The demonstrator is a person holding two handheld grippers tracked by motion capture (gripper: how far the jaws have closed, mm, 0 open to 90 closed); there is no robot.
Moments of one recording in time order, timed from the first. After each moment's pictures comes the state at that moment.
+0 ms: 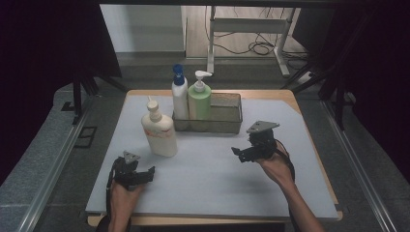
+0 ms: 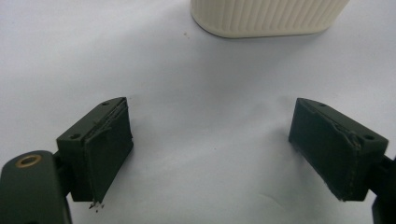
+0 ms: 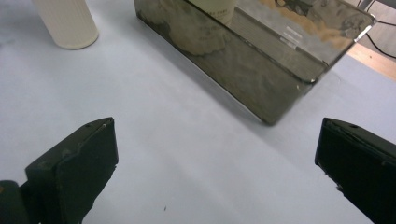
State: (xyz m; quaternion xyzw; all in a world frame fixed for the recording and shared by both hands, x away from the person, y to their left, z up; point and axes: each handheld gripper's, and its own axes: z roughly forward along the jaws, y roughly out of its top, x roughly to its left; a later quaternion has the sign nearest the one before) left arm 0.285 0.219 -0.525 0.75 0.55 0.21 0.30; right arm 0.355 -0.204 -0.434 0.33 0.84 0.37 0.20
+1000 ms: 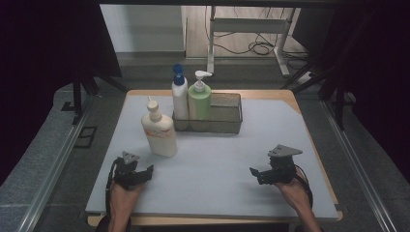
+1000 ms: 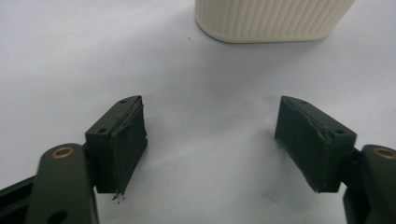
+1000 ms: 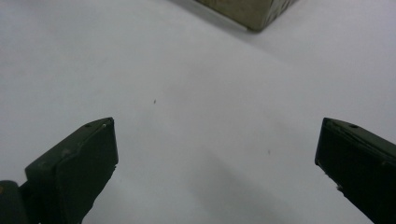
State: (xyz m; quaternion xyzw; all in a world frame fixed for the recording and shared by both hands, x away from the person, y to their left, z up) left arm 0.283 0.219 -0.523 0.74 0.56 0.22 0.31; right arm 0.305 -0.263 -0.484 0.38 0.83 0.37 0.19
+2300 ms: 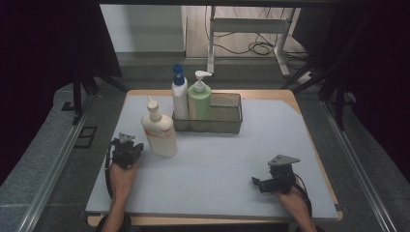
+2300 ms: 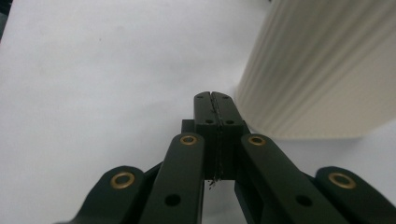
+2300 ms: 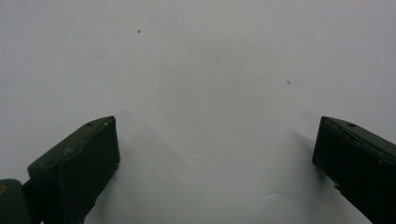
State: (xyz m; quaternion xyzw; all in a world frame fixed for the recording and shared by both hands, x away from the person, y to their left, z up) left arm 0.343 0.237 -0.508 0.72 0.57 0.22 0.34; right arm 0.298 -0.274 -0.523 0.40 0.83 0.34 0.16
